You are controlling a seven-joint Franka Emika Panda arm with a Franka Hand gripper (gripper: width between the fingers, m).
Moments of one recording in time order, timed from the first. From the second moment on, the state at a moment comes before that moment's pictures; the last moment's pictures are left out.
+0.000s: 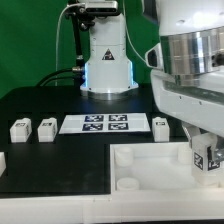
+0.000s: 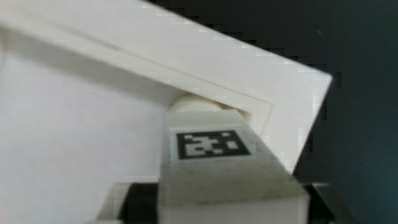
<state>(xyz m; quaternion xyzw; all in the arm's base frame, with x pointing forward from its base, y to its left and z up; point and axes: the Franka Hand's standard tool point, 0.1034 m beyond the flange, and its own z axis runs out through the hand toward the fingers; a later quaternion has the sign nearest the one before) 0.628 0.110 0.073 -0.78 0.62 0.02 0.08</state>
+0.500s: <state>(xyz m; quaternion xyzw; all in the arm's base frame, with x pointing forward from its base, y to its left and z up) 0.626 0.116 0.072 -0.86 0.50 0.01 0.09</state>
